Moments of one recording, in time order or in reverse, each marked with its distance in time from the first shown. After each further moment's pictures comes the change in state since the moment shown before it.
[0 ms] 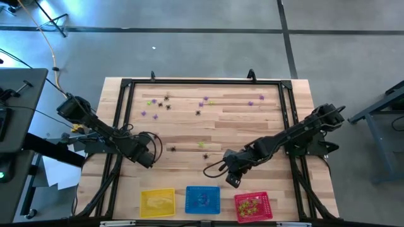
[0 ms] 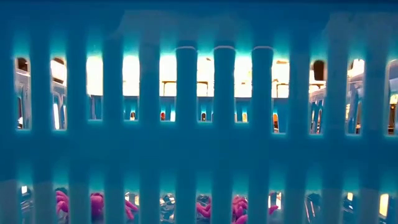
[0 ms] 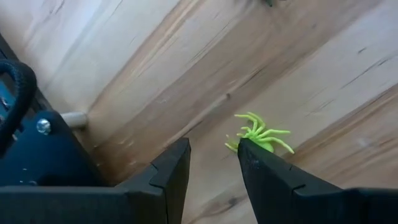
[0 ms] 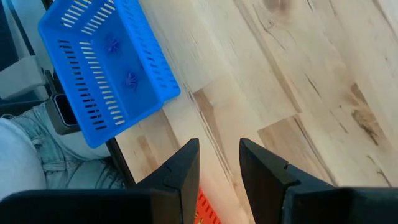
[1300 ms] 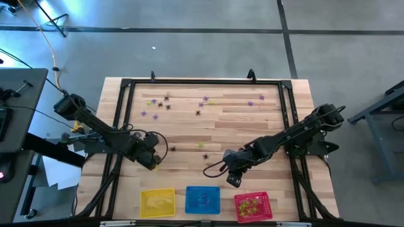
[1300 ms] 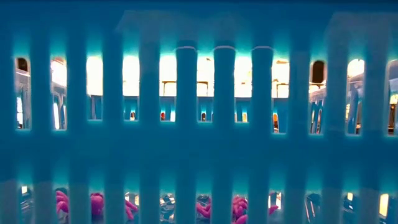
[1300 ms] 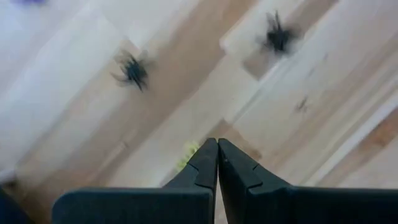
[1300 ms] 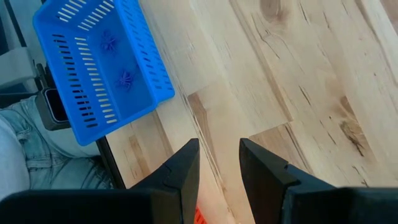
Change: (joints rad) left arm -0.003 -0.103 0.177 0.042 -0.084 0.125; right arm -0.006 0.000 0.000 -0.007 0.017 -0.067
